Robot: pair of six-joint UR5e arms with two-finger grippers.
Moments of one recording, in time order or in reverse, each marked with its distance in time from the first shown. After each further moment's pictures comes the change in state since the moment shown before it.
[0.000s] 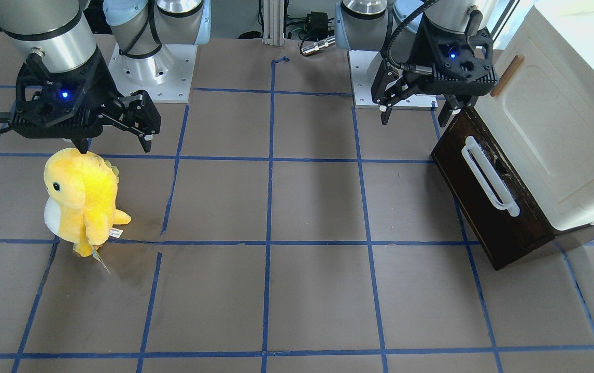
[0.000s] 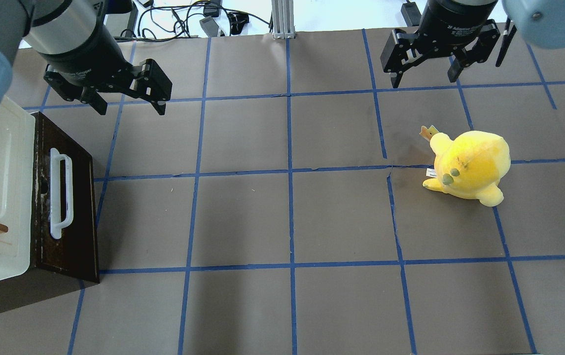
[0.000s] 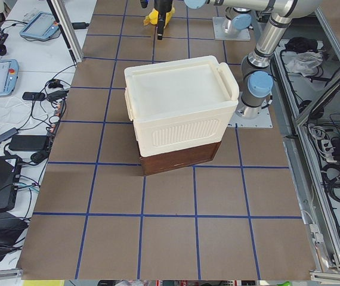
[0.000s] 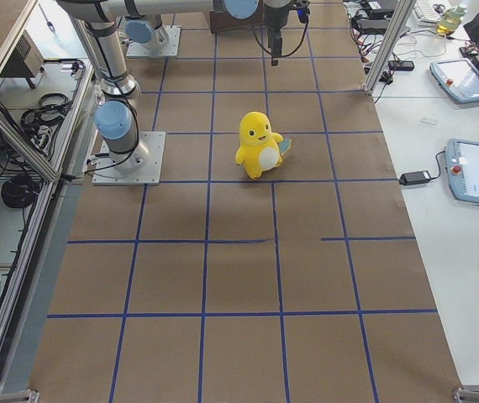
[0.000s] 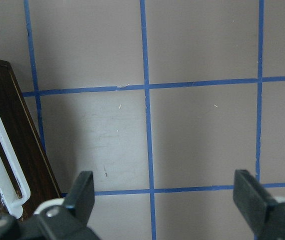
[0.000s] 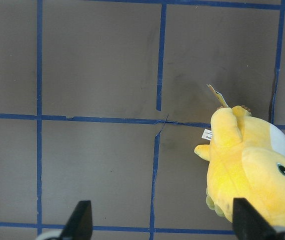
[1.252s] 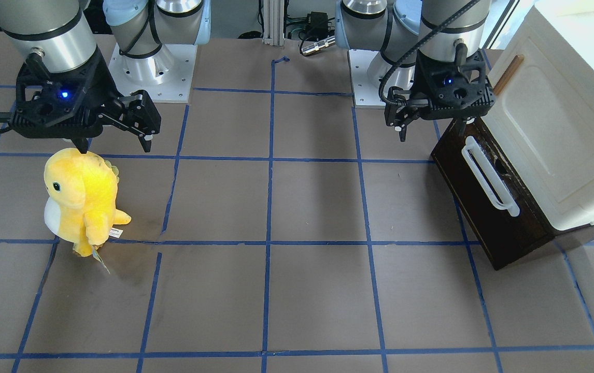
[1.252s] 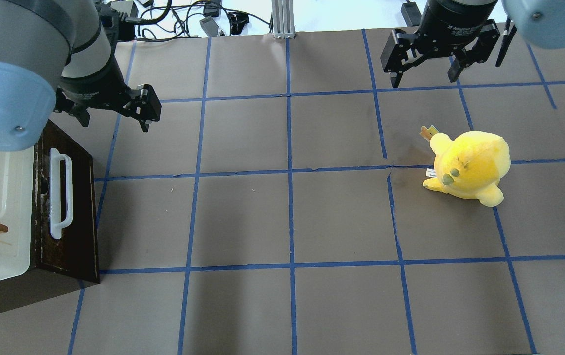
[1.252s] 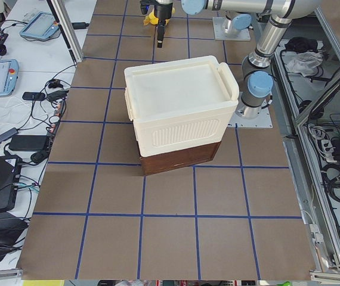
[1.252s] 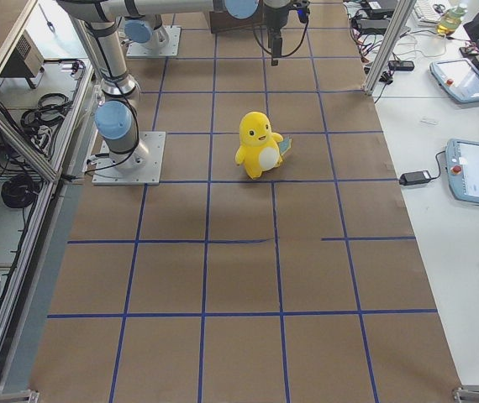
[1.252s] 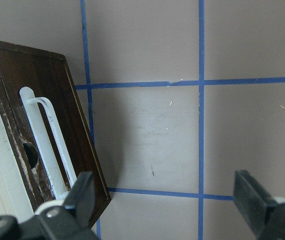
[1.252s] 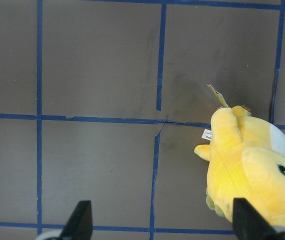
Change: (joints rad) left arm -0.029 -0.017 -0.097 0.064 0.220 -0.050; right arm 0.000 0.000 0.000 0.000 0.000 0.000
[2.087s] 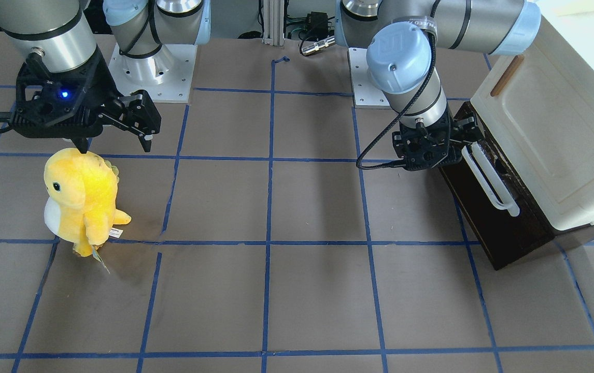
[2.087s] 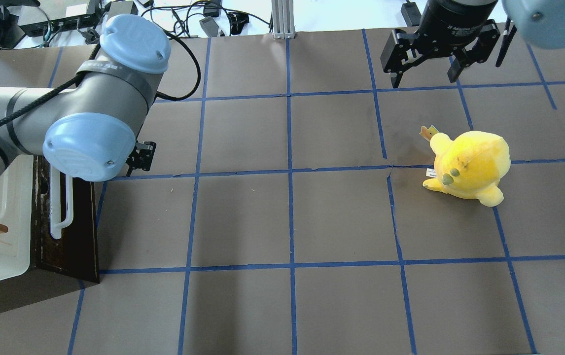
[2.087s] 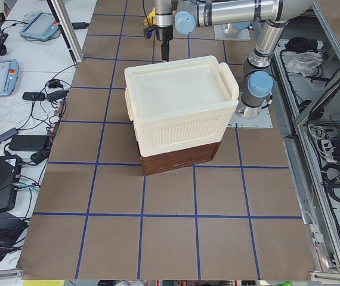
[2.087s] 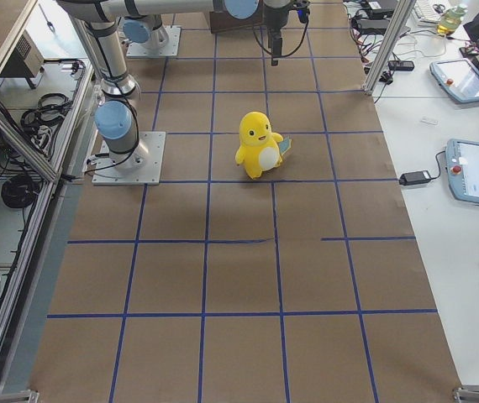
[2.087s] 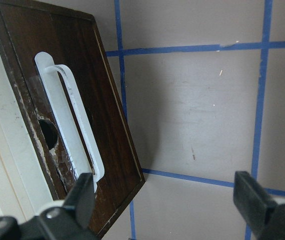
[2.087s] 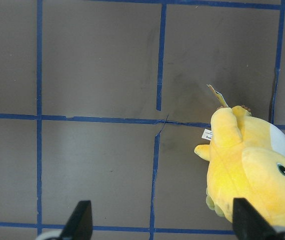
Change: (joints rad) left arm -0.052 -0.118 -0.160 0.031 0.421 -0.034; right arm 0.000 0.000 0.000 0.000 0.000 0.000
